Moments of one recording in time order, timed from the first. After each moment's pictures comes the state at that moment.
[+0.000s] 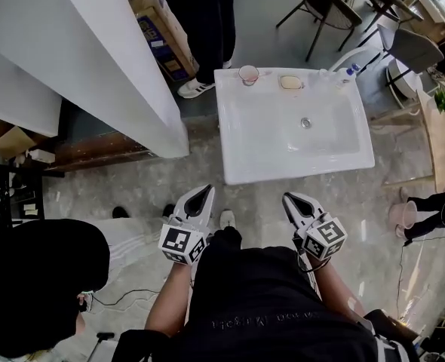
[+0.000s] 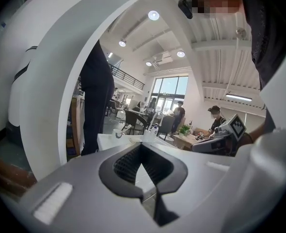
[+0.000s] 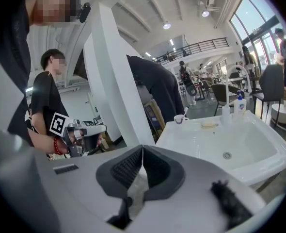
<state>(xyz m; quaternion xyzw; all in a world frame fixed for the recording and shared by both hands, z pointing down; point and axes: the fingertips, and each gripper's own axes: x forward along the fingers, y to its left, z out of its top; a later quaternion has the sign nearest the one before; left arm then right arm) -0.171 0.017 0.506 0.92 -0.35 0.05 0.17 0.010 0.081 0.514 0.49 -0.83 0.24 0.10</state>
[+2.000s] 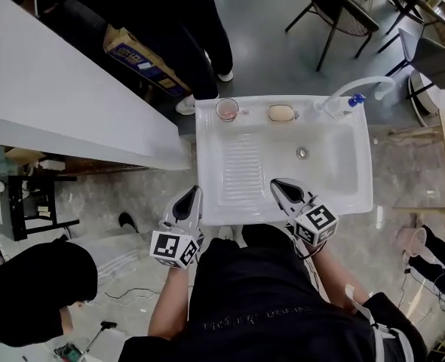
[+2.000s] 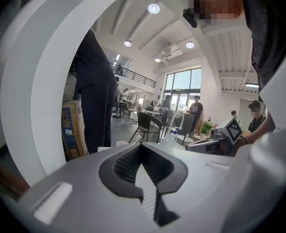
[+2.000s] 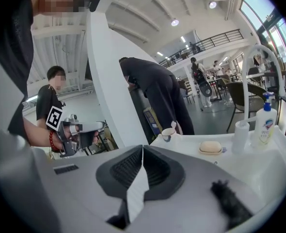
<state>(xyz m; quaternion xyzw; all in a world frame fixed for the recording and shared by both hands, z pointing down) -0.054 -0.119 0.492 0.88 -0.44 0.08 0.15 0.129 -0.100 0.529 0.40 -0.89 0.22 0.09</state>
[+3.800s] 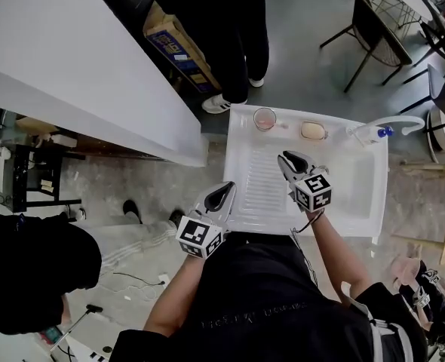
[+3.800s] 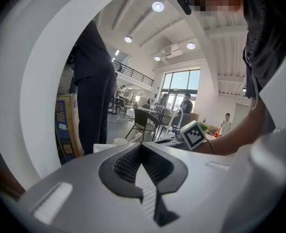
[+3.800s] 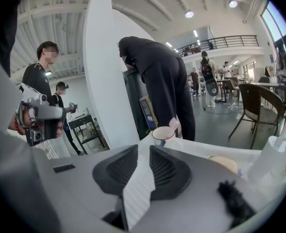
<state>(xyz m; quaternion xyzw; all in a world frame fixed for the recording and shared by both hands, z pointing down) -0.056 -0.149 0.511 0.89 -0.41 0.08 0.18 0.078 -0.231 0.590 0.39 -0.88 0.19 0.18</state>
